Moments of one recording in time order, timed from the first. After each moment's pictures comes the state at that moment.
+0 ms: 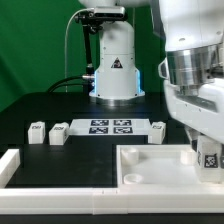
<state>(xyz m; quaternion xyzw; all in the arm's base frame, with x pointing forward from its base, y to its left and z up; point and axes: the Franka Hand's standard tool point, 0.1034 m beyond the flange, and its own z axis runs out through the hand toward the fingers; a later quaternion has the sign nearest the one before) 0.628 0.116 0.064 -0.85 0.51 0.01 0.09</state>
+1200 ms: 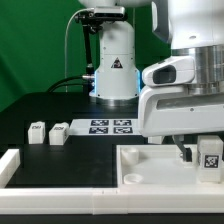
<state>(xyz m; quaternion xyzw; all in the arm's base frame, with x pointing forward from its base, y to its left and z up) 0.626 0.120 0.061 -1.00 0.03 -0.05 0.05</state>
